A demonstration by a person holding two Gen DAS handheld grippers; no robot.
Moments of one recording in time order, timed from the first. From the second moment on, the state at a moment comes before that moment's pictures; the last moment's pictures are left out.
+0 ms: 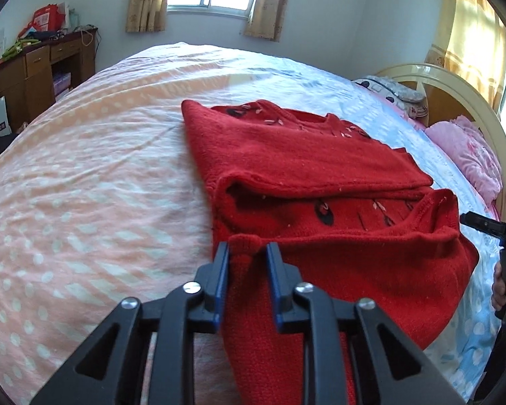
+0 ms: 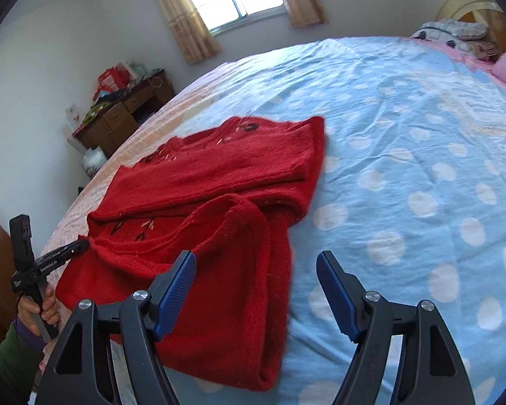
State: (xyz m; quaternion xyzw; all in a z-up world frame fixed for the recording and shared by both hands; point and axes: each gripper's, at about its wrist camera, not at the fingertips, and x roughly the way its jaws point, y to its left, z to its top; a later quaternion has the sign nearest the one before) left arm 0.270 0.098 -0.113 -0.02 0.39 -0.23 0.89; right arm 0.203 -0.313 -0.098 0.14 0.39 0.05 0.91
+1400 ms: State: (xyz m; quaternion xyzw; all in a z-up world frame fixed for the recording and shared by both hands) left arm 0.380 0.070 -0.031 -0.13 0.35 -0.19 0.91; right arm 0.326 -0.322 -0.009 0.19 0.31 0.07 0.93
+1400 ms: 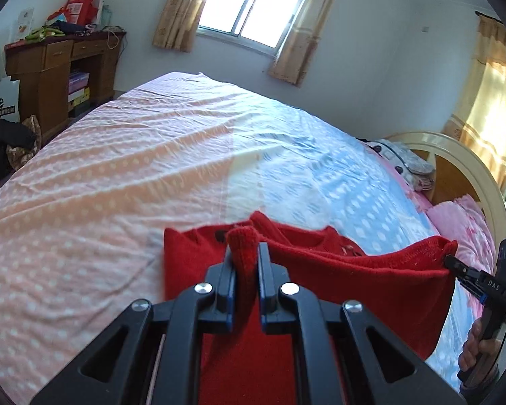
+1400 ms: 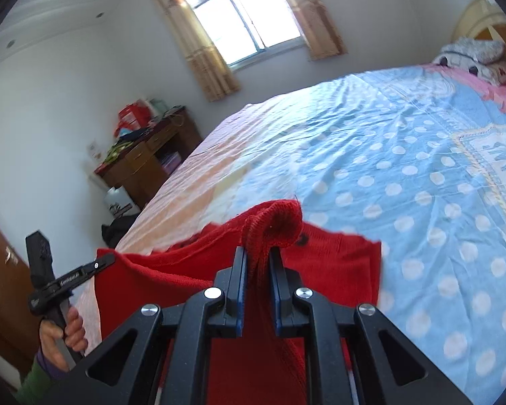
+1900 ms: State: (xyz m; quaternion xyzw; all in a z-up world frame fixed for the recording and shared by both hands) left arm 0.462 0.034 -0.113 -0.07 0.42 -0.08 0.90; right arm 0.428 -0.349 -0.115 0.21 0.37 -0.01 0.91
